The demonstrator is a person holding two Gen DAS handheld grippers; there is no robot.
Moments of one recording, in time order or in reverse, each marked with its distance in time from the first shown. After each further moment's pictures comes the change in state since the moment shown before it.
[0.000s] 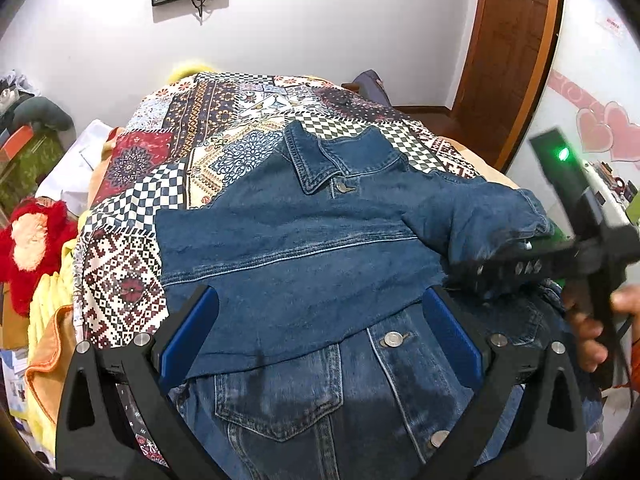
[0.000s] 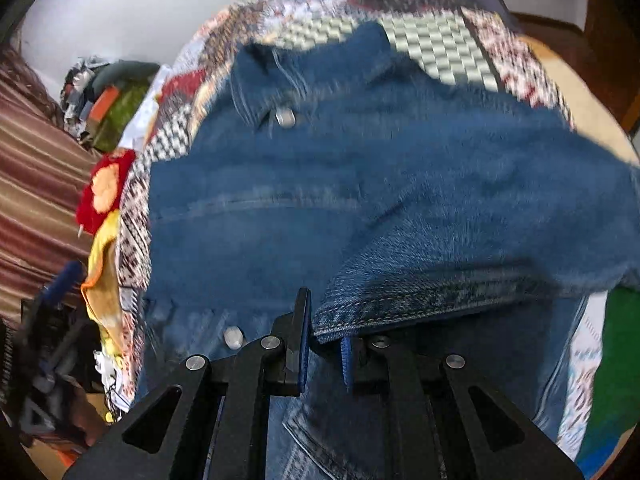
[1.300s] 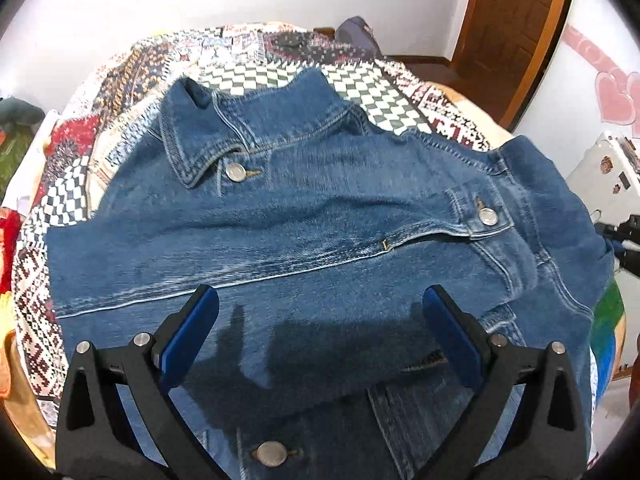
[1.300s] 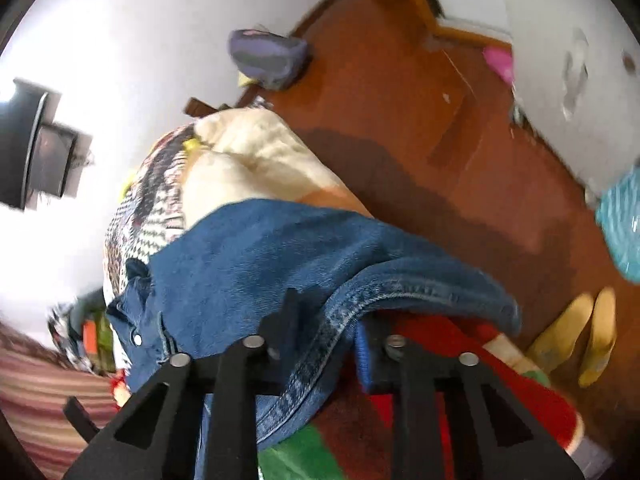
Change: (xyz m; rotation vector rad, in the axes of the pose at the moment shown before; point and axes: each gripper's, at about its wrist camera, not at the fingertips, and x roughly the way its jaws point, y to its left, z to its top) left arm 0.128 -0.093 0.038 0.033 0.180 0.011; right arm -0.126 -0.319 -0.057 0.691 -0.343 0.002
